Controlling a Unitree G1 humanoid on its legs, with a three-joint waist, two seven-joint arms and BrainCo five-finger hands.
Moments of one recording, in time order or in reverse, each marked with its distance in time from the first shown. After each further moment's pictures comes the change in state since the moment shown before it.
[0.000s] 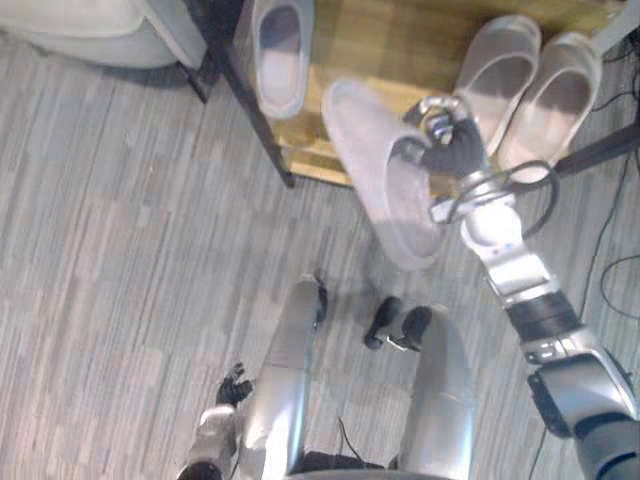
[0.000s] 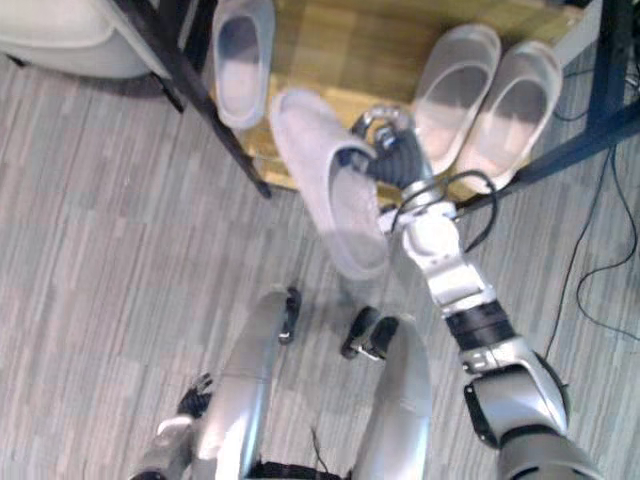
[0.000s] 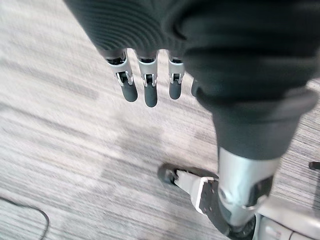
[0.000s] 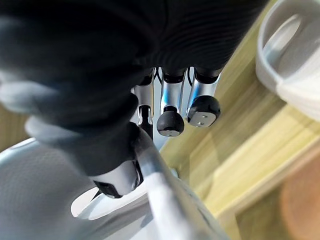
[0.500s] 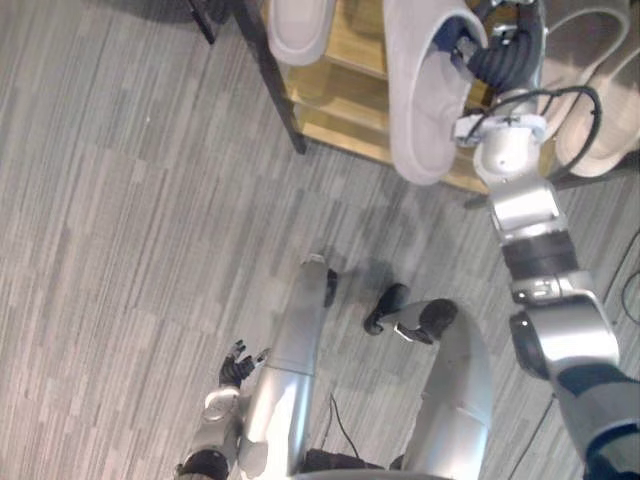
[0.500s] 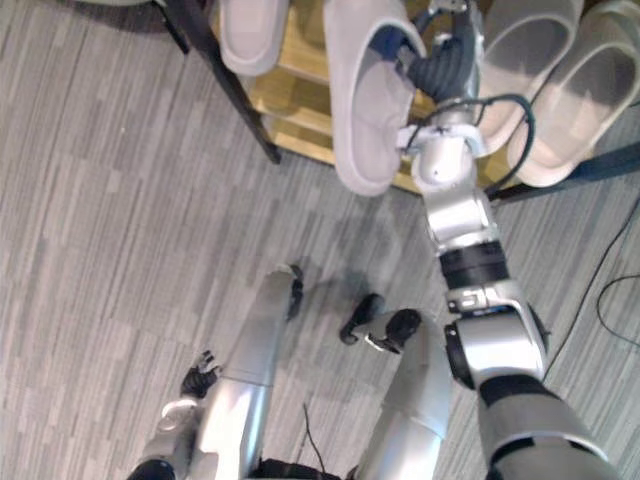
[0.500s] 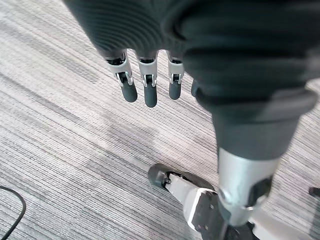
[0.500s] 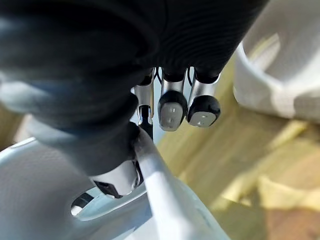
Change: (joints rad) left arm -0.001 -0.004 -0.019 -0.095 -0.063 -0.018 0.058; right arm -0.334 0.092 -0.096 0.347 -0.058 0.134 -0.171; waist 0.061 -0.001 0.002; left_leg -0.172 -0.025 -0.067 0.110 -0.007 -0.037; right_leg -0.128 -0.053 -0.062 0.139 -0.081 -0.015
